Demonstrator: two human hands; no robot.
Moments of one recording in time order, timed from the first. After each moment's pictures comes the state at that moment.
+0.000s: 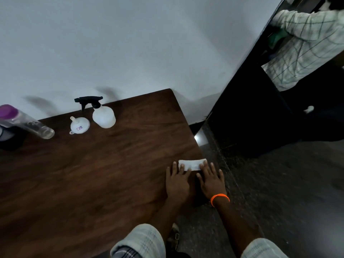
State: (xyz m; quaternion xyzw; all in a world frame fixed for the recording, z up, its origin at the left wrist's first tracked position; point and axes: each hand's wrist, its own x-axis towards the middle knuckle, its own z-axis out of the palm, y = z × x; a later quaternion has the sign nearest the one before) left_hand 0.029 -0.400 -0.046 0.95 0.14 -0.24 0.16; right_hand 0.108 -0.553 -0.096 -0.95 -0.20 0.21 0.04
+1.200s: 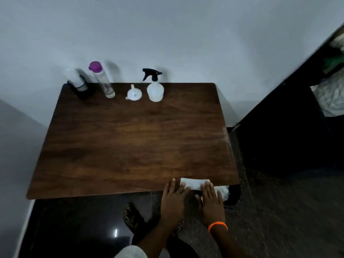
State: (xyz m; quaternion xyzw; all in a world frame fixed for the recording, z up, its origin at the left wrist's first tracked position) left_hand -0.186 -0.431 -0.060 0.93 0.22 -0.24 0.18; right_hand -0.076 -0.575 -0.097 -0.93 -0.32 0.19 0.04
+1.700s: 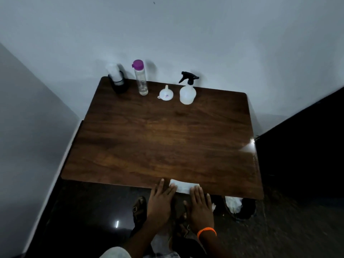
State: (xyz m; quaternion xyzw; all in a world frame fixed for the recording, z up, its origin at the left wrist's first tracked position) left_hand -0.294 -0.354 -0.064 0.92 0.29 -0.21 0.18; right_hand -0.161 -0.495 -0.103 -0.88 -0.44 0.18 0.00
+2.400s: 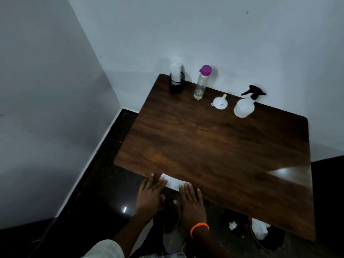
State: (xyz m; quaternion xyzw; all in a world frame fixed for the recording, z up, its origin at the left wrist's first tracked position) left_hand -0.465 -0.234 -0.044 0.87 0.42 -0.15 0.22; right_hand -0.296 -0.350 -0.093 -0.77 -0.60 0.21 -0.01
